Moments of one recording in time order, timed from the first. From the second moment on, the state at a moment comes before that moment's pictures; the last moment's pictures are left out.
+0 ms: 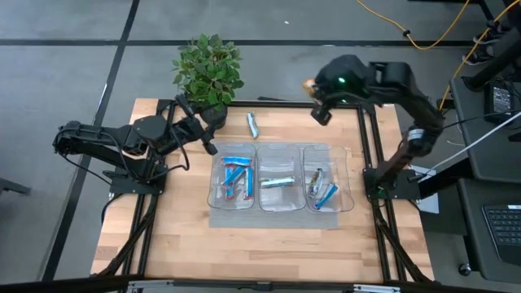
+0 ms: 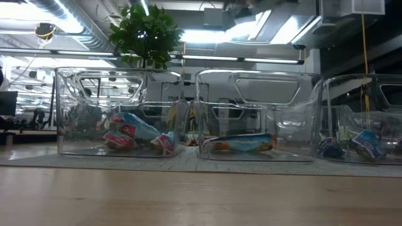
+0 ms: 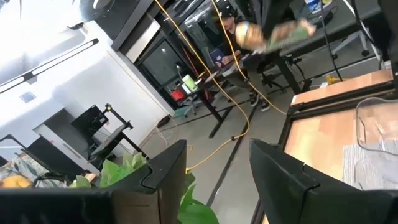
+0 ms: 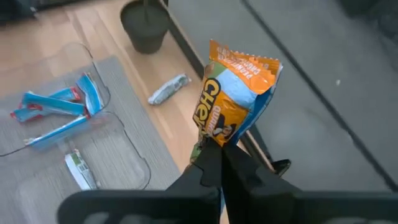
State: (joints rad) left arm -0.12 0.97 1.05 -0.07 -0.82 0.62; right arm -0.26 1.66 2.33 -1.55 0.34 0.11
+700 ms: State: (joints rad) left arm -0.12 0.97 1.05 -0.11 -0.81 0.62; right arm 0.01 1.31 1.44 -0.73 0.21 0.24
